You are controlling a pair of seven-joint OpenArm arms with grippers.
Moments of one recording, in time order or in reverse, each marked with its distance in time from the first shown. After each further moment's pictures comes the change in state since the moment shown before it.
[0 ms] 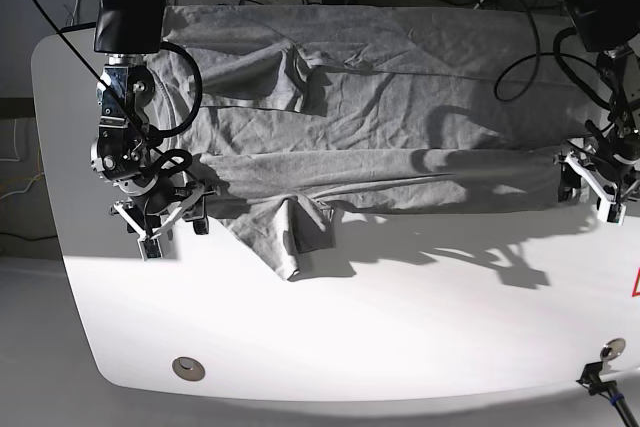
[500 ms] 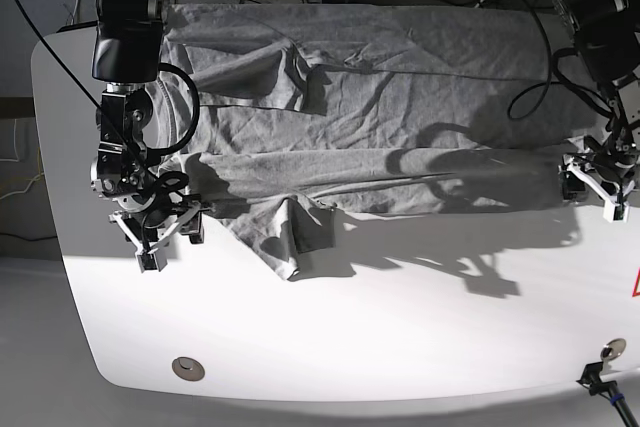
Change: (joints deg) left arm -7.6 -1.1 0.1 -20.1 3.5 4.0 -4.4; right arm 6.4 0.0 -0.1 -10.7 -0.4 -0.3 0.7
